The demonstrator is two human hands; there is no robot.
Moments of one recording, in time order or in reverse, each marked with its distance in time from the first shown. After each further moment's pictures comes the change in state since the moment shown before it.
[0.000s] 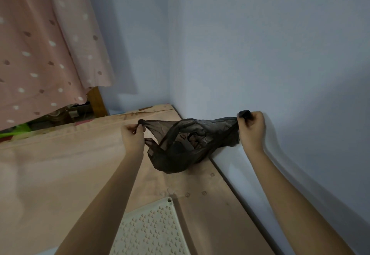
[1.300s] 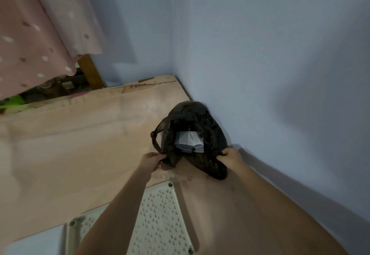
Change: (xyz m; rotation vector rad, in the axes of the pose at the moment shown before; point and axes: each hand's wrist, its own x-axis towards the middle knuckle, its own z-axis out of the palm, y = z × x) left_hand -0.006 -0.149 -0.004 0.281 -0.366 -0.538; right_hand -0.044 0.188 0.021 -0.713 -0.744 0.521
